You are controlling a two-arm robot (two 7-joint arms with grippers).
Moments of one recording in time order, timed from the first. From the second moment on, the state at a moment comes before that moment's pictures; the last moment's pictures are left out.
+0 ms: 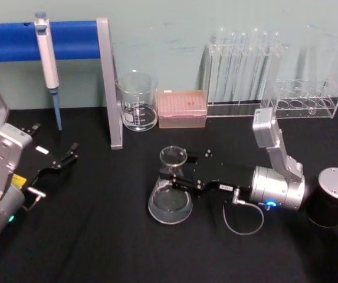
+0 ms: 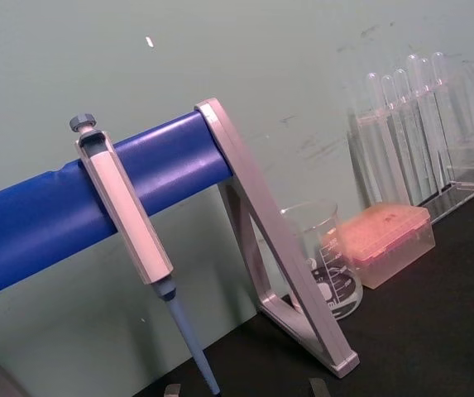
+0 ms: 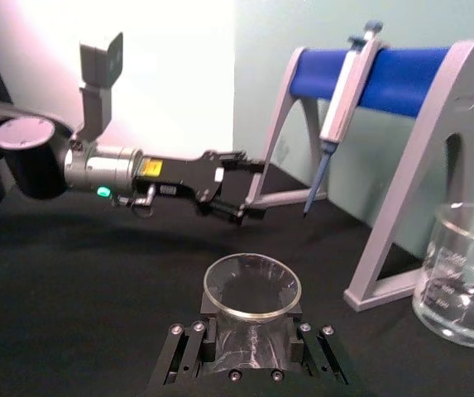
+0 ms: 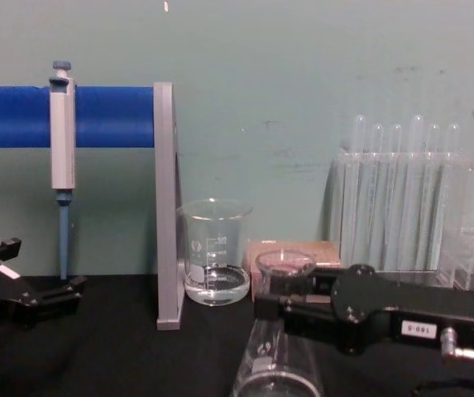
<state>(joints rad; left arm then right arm) -0.20 0.60 0.45 -1.41 -0.25 -0.12 0.03 0.51 0.39 -0.61 -1.09 0.54 -0.22 0.92</state>
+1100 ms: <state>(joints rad) -0.20 0.60 0.45 -1.41 -0.25 -0.12 0.03 0.42 0.45 -0.46 -1.39 0.55 -0.15 0.63</state>
